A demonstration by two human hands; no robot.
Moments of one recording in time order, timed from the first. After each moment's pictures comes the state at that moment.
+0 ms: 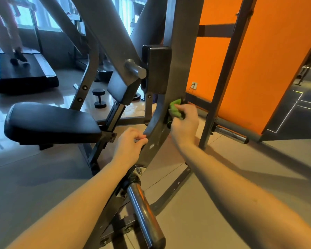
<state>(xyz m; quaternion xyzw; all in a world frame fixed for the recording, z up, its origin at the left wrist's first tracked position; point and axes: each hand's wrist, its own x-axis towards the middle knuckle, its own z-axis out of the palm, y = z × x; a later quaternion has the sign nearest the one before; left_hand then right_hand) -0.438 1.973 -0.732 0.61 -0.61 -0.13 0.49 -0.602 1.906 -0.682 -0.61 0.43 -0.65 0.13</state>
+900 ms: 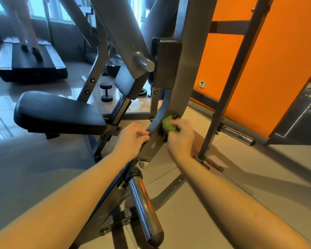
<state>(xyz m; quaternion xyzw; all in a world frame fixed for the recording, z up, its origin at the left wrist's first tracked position) -0.431 1.975 -0.733 0.62 -0.63 -0.12 0.45 -0.597 1.926 -0.736 -0.65 0.46 -0.58 0.17</state>
